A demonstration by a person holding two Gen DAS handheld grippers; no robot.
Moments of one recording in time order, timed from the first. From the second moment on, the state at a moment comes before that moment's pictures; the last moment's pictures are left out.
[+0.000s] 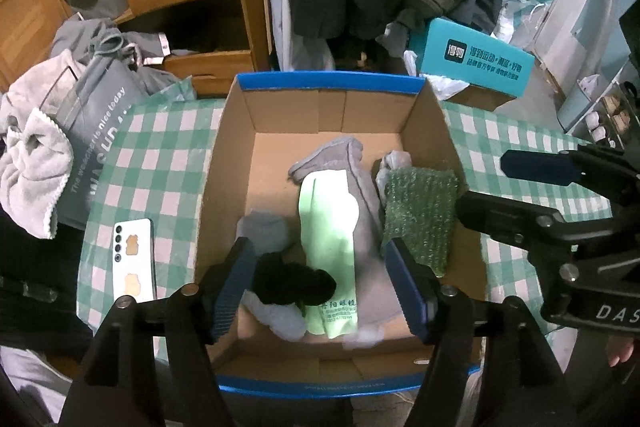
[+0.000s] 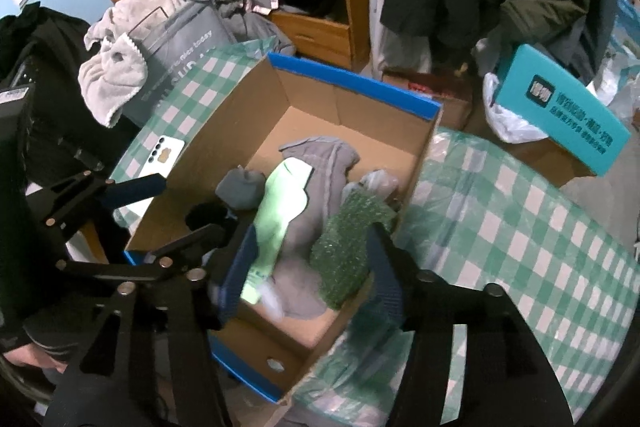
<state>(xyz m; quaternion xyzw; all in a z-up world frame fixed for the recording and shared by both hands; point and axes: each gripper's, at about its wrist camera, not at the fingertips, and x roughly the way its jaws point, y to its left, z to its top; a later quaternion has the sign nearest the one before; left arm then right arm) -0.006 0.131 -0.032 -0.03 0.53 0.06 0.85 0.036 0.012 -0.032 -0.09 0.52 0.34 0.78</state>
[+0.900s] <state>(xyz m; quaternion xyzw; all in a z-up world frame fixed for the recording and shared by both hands) -0.012 0.077 0.015 0.00 0.48 0.03 0.88 0.014 -0.083 0.020 -0.04 0.44 0.28 0.85</state>
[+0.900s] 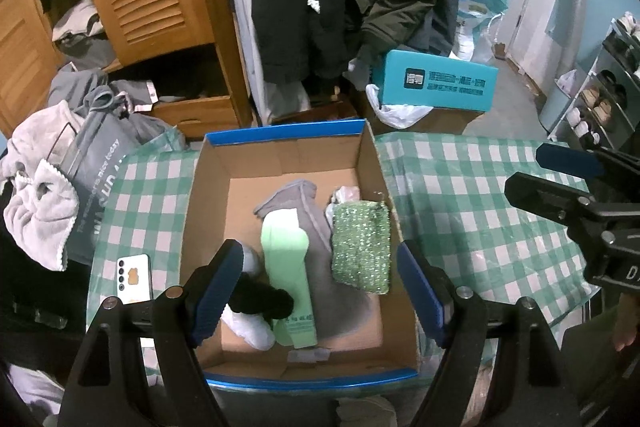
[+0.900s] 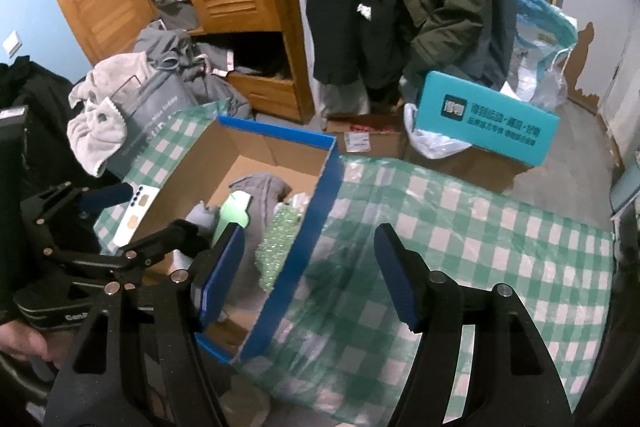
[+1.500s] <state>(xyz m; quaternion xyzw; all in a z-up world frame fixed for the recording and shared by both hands) -0.005 0.051 0.008 0.03 0.49 0.02 0.87 0.017 -0.109 0.012 -0.03 0.44 0.26 0.86</state>
